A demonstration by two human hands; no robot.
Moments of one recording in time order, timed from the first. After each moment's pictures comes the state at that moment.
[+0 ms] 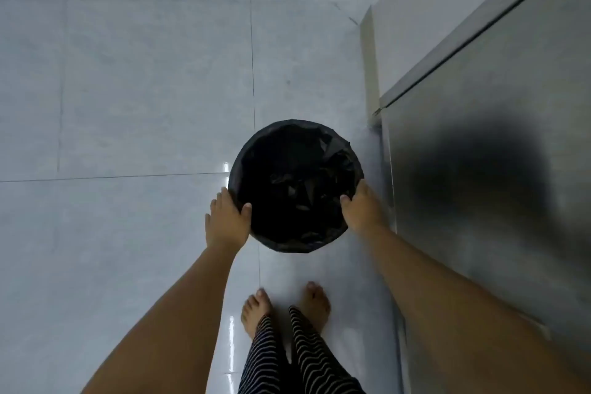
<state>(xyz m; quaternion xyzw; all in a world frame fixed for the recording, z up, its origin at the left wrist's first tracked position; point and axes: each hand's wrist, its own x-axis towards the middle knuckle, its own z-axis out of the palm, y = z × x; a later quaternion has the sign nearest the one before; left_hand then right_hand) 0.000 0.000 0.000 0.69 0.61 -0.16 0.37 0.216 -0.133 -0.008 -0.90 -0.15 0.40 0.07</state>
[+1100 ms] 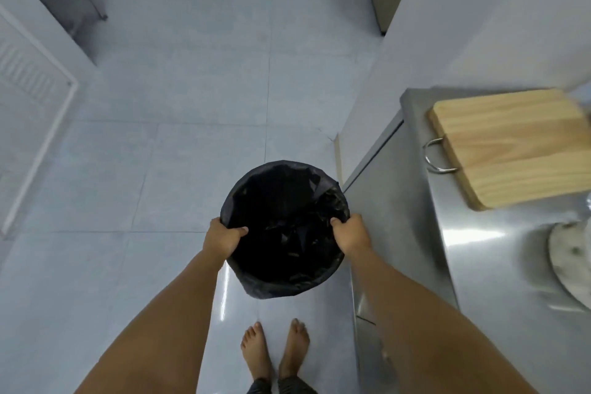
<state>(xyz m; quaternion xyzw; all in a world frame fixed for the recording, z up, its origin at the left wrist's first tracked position) -0.027 0.009 0.317 0.49 0.66 0.01 0.56 0.201 -0.138 0.351 -0.88 -0.07 0.41 0.23</state>
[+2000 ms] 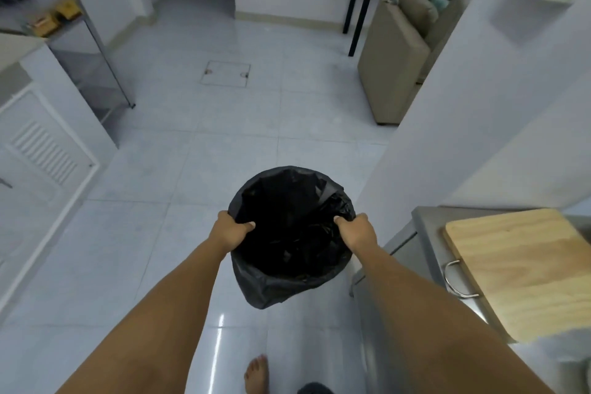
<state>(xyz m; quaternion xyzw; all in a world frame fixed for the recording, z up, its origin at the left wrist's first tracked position) 0.054 0.208 0.440 0.58 0.58 0.08 0.56 0.280 0.047 0.478 -0.88 -0.14 0.34 0.29</state>
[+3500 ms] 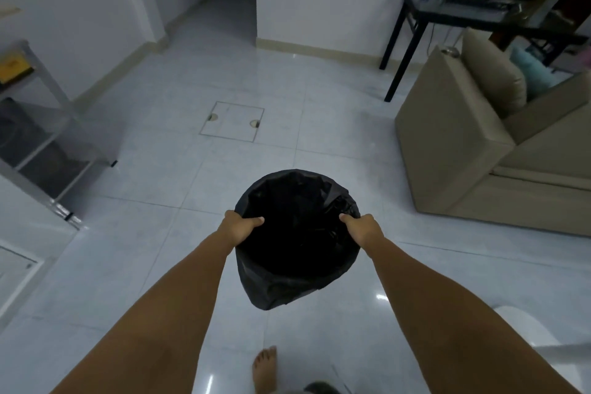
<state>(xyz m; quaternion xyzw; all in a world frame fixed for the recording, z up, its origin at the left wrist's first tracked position) 0.464 0.776 0.438 0.51 0.60 0.11 0.60 0.712 0.635 0.482 -0.86 -0.16 0.39 0.29</state>
